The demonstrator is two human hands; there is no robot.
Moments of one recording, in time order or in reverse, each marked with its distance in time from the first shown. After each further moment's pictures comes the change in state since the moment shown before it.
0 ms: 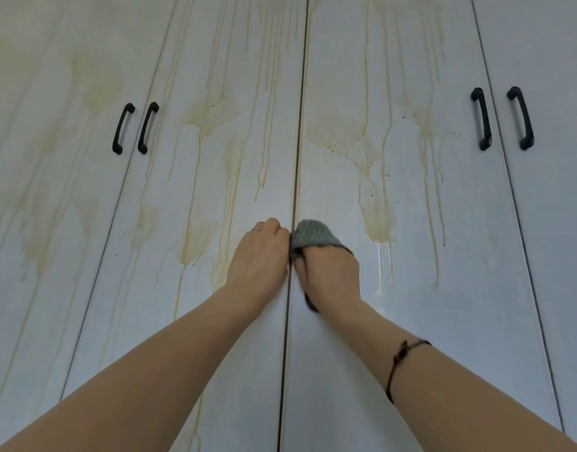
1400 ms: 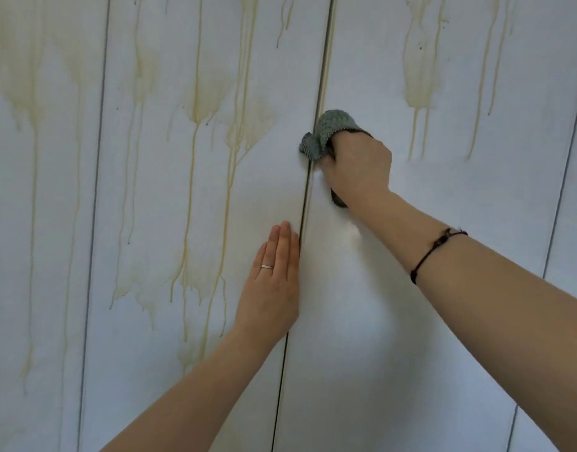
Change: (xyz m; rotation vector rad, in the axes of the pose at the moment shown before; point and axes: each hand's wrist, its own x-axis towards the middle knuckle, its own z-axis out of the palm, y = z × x) left_hand -0.240 0.039 0.095 -0.083 -0.081 -0.015; right_hand -0.039 -0.013 -0.007 -0.164 -0.223 0.072
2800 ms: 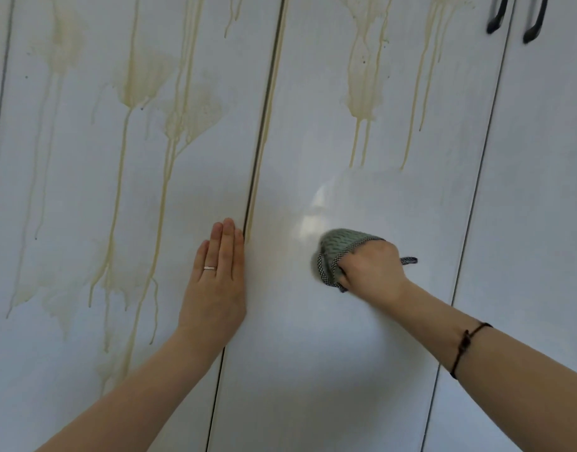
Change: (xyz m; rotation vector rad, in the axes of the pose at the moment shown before) left_hand 0.003 0.014 0.008 -0.077 0.133 -0.051; right_hand -0.135 0.113 -0.035 -0.224 -0.071 -0.480
